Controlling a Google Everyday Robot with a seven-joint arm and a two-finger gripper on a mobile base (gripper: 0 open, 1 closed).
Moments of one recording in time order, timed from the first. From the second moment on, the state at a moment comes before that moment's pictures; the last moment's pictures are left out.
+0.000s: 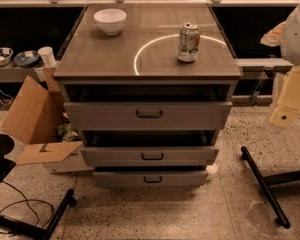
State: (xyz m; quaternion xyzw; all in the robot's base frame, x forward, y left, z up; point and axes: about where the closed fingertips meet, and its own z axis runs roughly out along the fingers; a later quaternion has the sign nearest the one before) arm 0.438 -0.217 0.977 -0.60 0.78 -0.04 0.16
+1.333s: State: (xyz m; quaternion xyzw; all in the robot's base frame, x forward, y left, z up) arm 0.509 -0.167 0.818 -0.67 0.73 -0.09 0.12
